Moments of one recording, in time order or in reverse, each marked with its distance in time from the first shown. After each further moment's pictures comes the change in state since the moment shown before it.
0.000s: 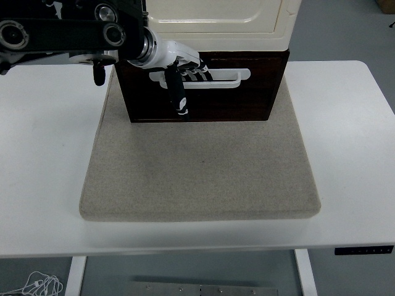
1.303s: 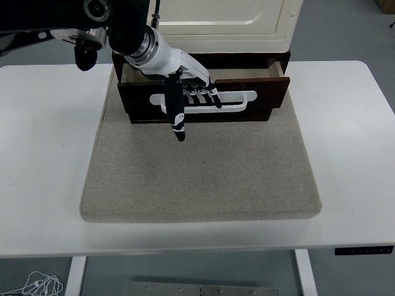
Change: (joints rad) left arm -0.022 0.037 -0.092 -0.018 0.001 -0.318 -0.001; right arm -0.001 0.000 0.000 0.000 0.000 0.000 0.000
